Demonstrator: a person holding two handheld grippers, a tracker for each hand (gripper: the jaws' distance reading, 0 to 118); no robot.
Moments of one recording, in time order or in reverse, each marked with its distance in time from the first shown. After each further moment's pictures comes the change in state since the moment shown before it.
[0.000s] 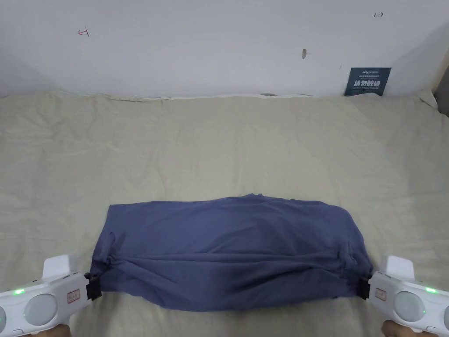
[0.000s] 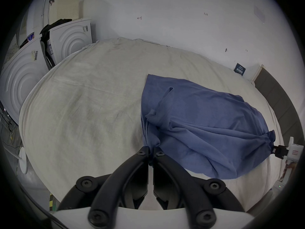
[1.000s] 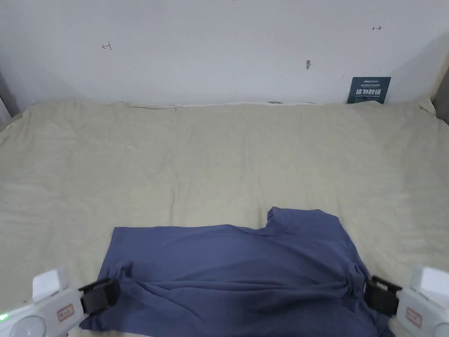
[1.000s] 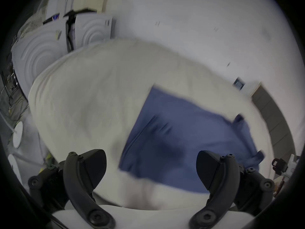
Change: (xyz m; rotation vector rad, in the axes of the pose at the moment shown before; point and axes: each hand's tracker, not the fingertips) left arm -0.009 -0.061 0.118 0.144 -0.045 0.155; right arm 0.008 -0.045 0.144 0.203 0.055 -0.015
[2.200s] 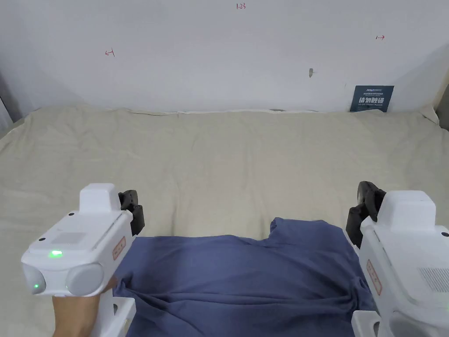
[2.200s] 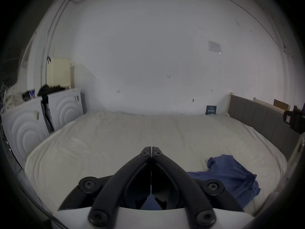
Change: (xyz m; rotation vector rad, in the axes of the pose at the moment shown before) left arm 0.103 0.085 0.001 0.368 -0.119 -0.317; right arm -0.114 0.079 0.084 0.557 0.049 0.228
